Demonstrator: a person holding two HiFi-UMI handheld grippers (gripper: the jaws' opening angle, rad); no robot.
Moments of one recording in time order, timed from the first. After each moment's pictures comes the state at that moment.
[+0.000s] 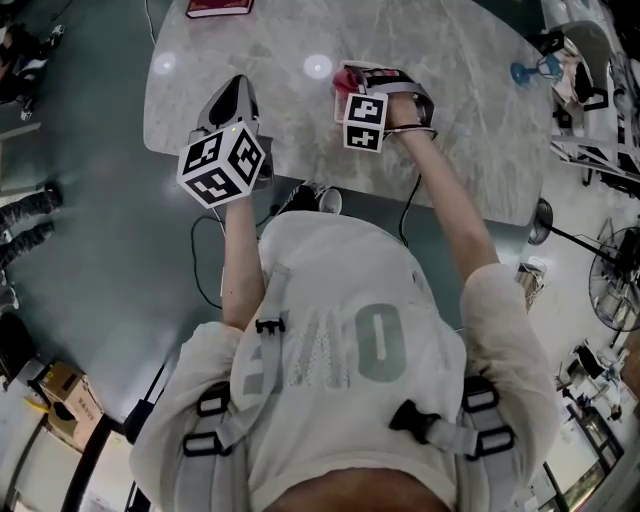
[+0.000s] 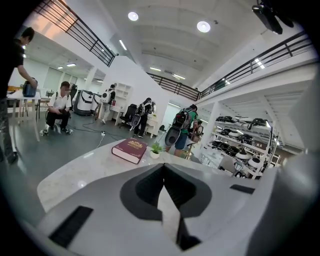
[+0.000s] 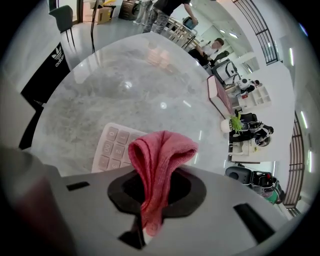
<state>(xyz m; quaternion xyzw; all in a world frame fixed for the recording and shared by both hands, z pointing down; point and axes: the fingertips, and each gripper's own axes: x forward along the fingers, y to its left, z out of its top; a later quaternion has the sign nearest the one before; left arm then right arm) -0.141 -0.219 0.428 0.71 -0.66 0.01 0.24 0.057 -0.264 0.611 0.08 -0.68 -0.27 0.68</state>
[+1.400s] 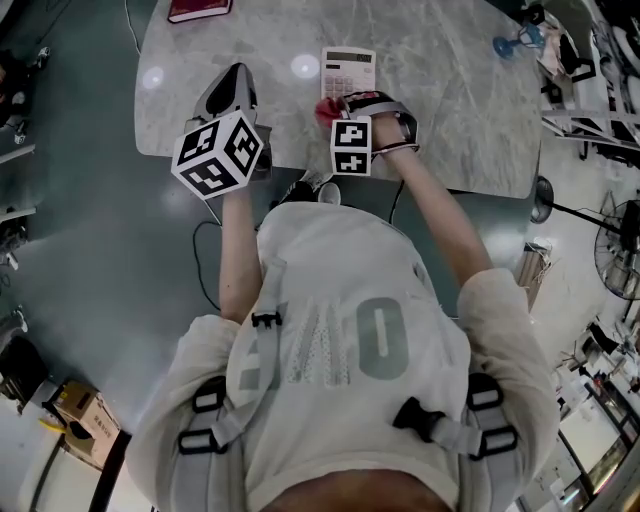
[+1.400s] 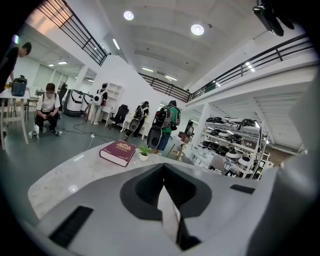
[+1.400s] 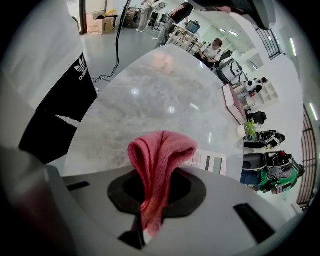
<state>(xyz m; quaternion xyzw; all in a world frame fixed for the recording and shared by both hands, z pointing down) -0.110 -0.216 0.409 0.75 -0.62 0.00 0.23 0.056 -0.167 0.628 0.04 -0.71 -0.23 0.67</state>
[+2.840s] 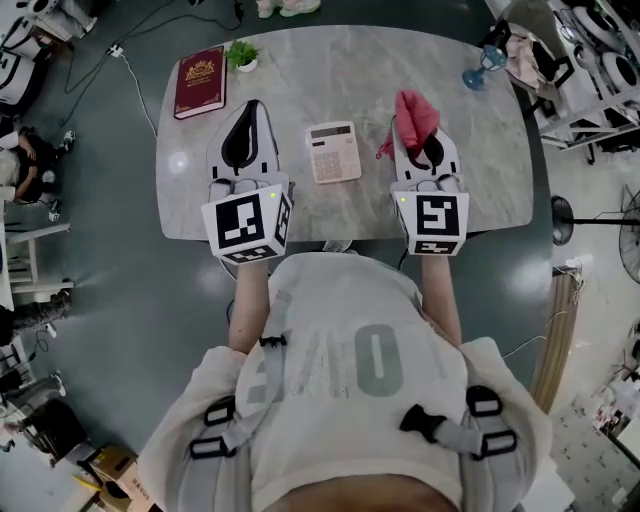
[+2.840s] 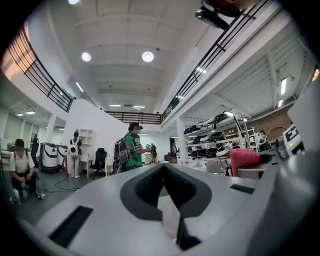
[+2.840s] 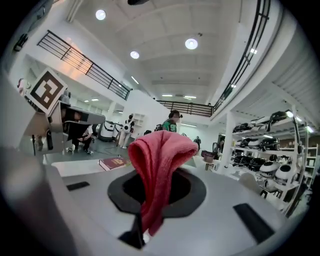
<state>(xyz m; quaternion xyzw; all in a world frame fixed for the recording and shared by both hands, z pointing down) -0.007 -0.226 0.250 0.82 -0.58 0.00 -0.05 0.185 -0.202 0.303 0.59 -0.79 -0.06 0.12</state>
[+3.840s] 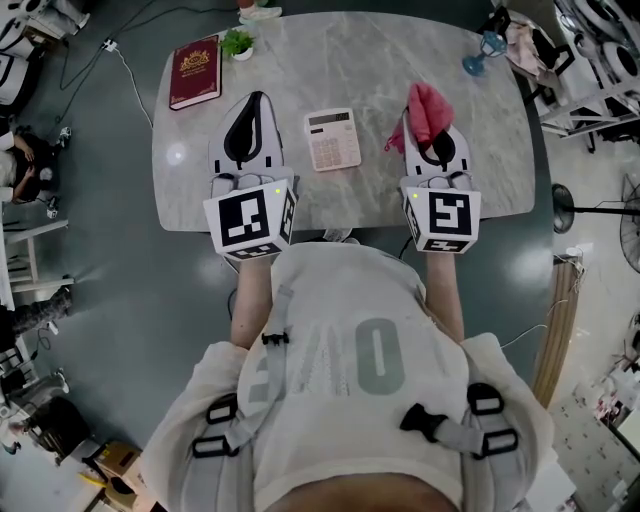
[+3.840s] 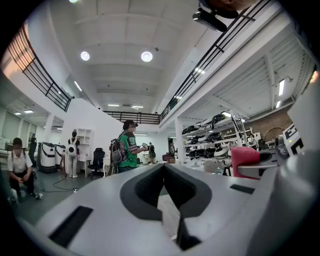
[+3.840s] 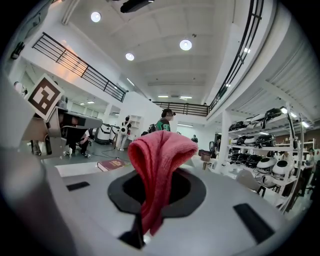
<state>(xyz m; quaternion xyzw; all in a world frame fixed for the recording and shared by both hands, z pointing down) 0.001 -0.220 0.256 0.82 -0.57 0.00 -0.05 0.197 -0.191 0.305 0.61 -0.78 -0.05 0.10</state>
